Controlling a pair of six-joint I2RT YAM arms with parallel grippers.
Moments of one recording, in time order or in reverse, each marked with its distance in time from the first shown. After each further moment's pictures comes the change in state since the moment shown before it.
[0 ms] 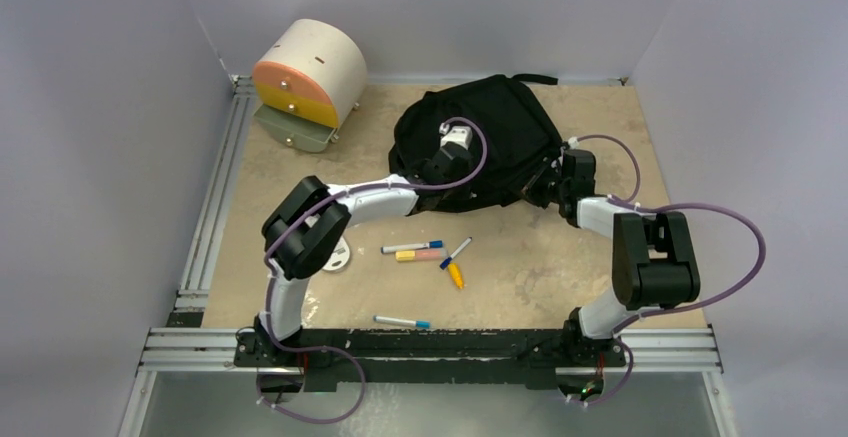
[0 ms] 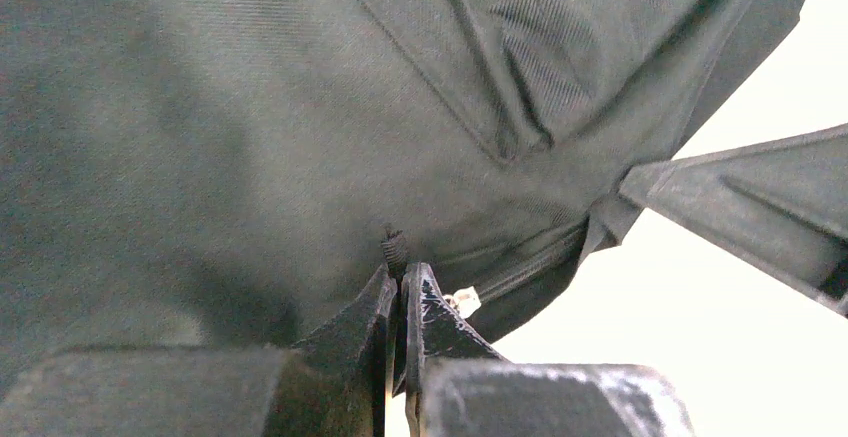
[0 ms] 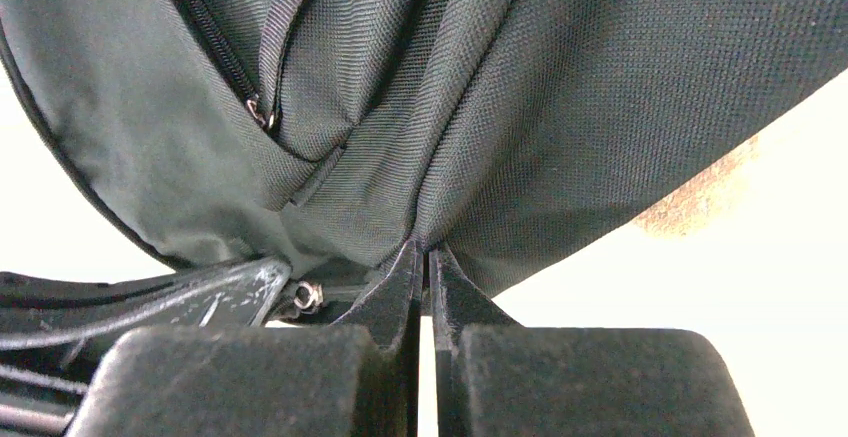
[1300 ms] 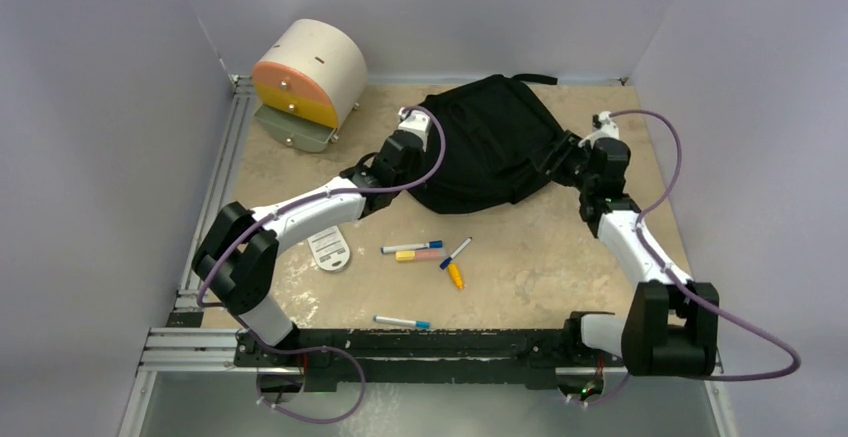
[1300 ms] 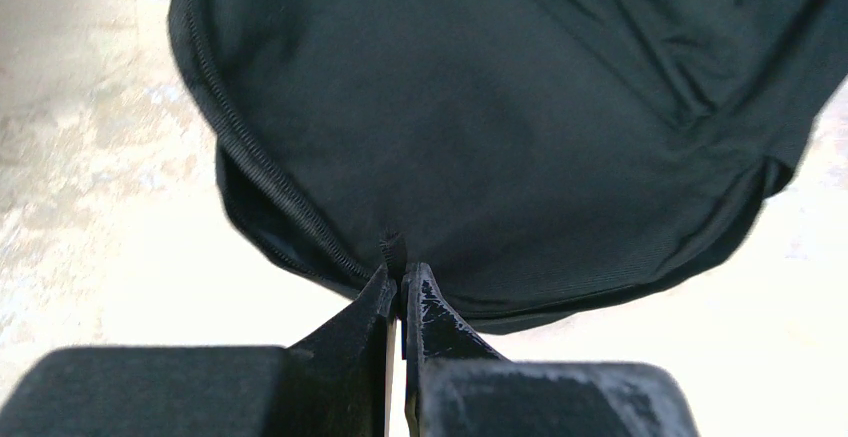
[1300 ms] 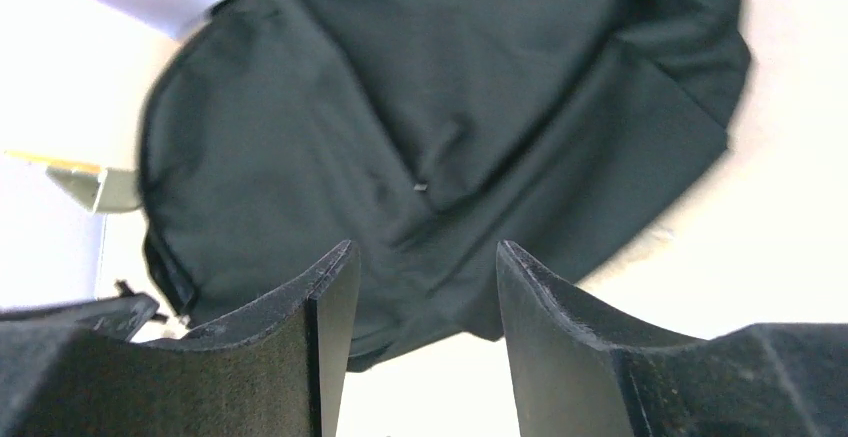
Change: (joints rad) left arm 0.105 -0.397 -0.267 -0.061 -0.107 0.272; right arm -0.078 -0.314 0.035 -0.108 0.117 -0.192
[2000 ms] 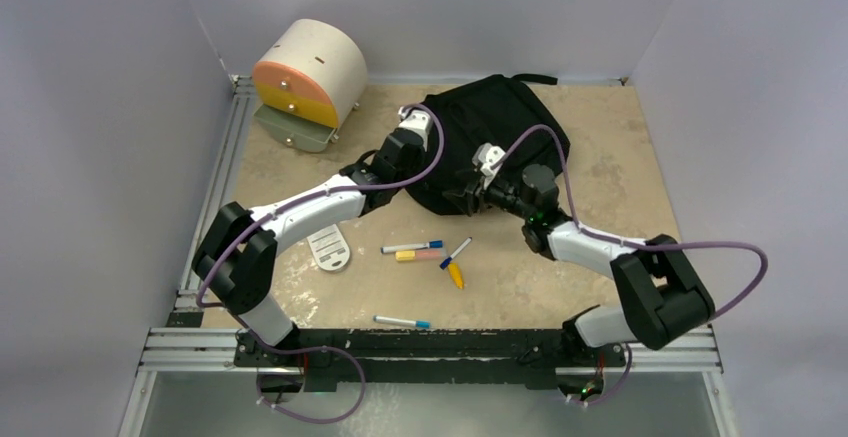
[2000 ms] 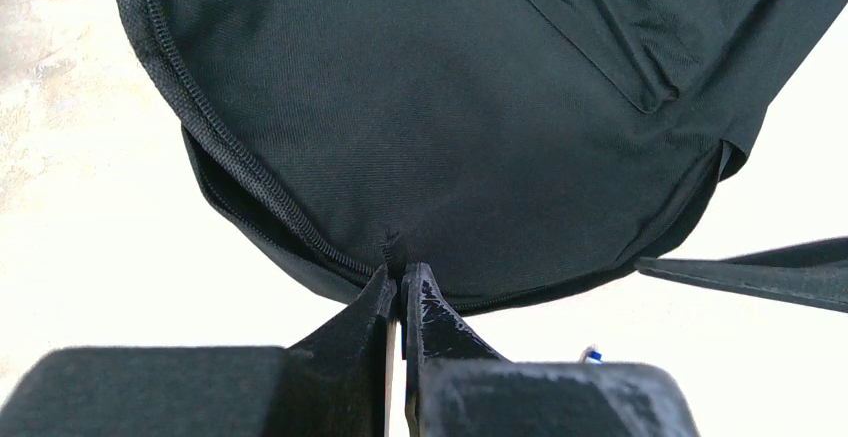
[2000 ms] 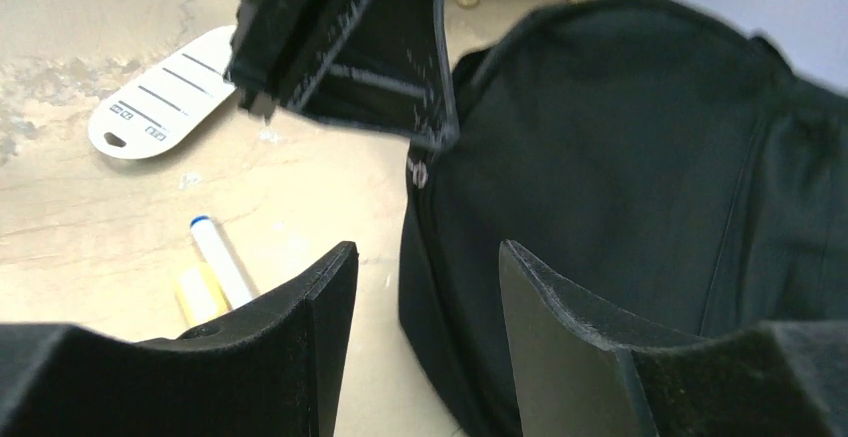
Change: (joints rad) left arm 0.002 0.003 0.045 -0.055 0.082 -0.048; right arm 0.504 0.107 -0.202 0.649 -0.299 -0.647
